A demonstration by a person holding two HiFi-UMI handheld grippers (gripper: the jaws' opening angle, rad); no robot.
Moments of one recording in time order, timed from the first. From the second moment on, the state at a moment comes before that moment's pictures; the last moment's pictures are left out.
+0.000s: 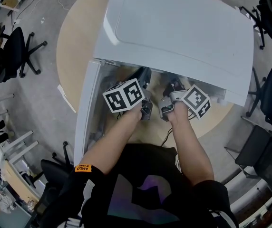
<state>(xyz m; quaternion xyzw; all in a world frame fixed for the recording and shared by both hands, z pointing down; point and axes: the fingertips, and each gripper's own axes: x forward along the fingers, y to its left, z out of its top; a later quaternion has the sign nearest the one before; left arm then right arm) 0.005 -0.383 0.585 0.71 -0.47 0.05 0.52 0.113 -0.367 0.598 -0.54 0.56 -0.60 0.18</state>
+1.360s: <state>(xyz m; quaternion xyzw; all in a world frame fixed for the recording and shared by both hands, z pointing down) 0.010 -0.397 0.588 0.66 -0.45 -0.05 0.60 0.100 -0.369 0.589 -0.51 0.59 -0.61 0.17</state>
